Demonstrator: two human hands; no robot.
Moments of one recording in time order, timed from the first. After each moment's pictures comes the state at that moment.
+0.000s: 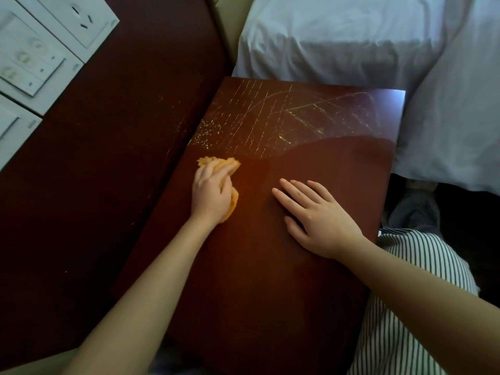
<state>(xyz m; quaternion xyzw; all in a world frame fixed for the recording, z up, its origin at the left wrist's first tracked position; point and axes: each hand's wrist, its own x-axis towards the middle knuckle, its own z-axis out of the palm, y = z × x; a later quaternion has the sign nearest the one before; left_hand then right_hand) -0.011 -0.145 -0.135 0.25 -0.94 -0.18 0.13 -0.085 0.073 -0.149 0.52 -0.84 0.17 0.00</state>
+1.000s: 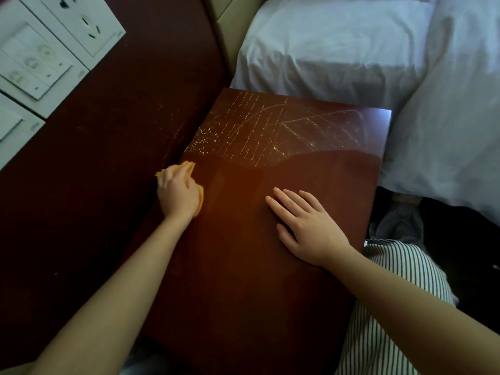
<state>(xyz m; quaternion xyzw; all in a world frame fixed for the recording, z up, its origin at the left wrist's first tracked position) -0.006 -0.179 -0.126 0.44 -0.87 -0.14 0.14 -0.084 0.074 -0.149 0.51 -0.84 0.17 -0.01</state>
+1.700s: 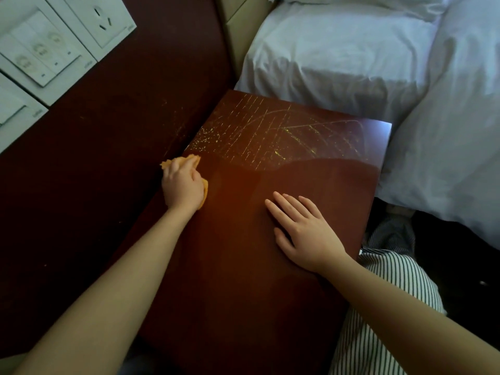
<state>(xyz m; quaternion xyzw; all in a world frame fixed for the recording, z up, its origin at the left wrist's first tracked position) -0.019 -0.180 -0.129 0.42 -0.88 -0.14 0.15 -0.084 0.073 -0.147 0.51 -0.84 0.17 0.00</state>
